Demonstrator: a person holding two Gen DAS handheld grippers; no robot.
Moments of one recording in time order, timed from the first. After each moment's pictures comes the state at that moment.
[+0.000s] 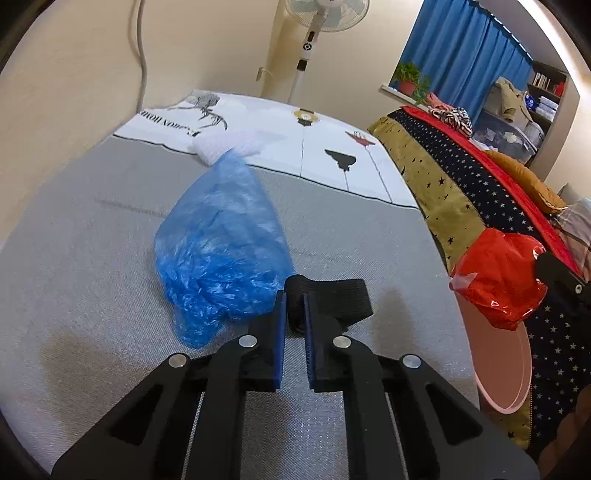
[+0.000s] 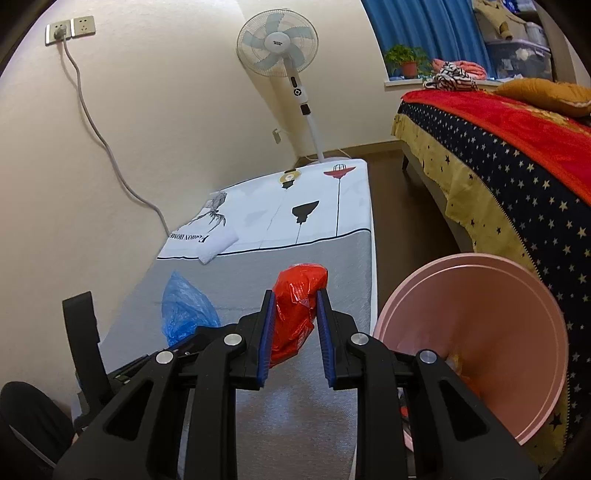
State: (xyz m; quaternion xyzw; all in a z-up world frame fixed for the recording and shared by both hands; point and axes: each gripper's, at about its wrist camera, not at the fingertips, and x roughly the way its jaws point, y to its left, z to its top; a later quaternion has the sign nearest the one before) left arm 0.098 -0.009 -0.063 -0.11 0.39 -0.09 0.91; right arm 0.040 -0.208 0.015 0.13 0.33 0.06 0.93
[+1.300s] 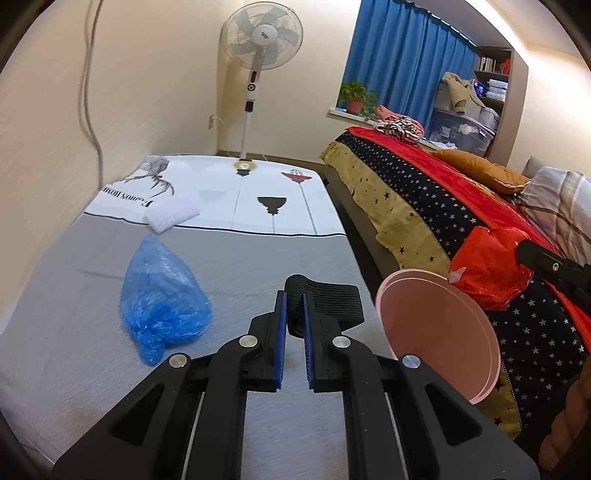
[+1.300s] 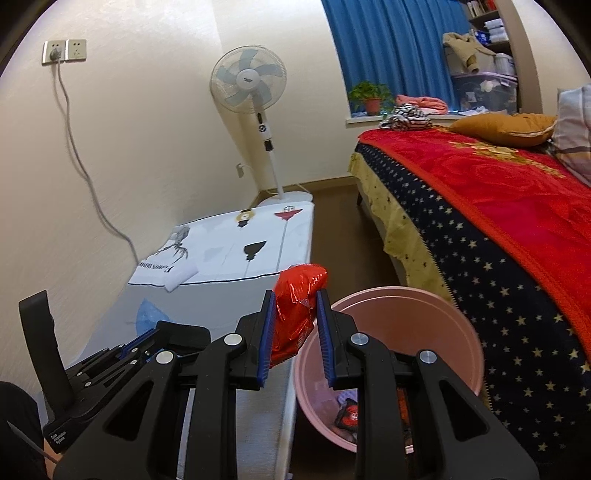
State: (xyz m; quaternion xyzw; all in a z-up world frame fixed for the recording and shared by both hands) left arm 0.059 -0.063 -0.006 -0.05 0.31 -0.15 0.94; right arm -0.011 -0.255 0.062 0.11 0.28 -0.03 0.95
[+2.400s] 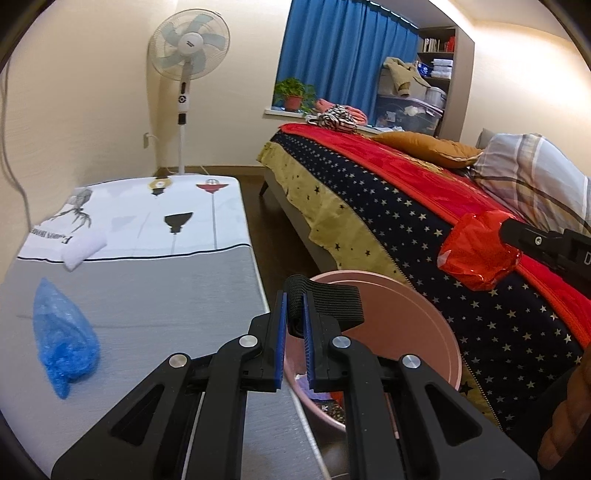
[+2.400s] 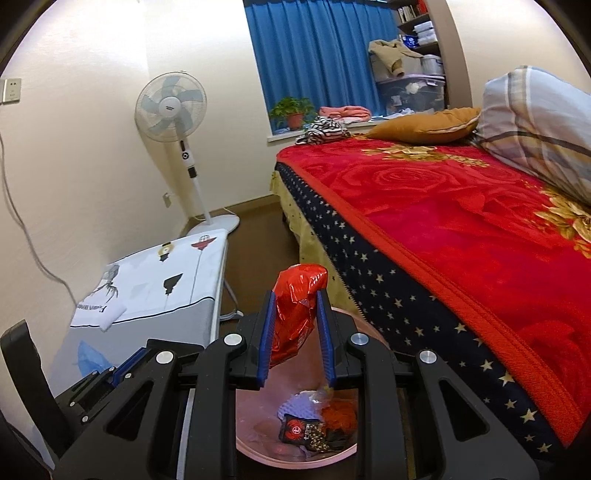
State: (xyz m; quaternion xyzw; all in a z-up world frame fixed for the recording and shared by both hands) left arm 0.061 -0.164 -0.004 -0.01 0.29 -0.25 0.92; right arm -0.032 -0.326 0.071 0.13 0.25 -0.17 0.94
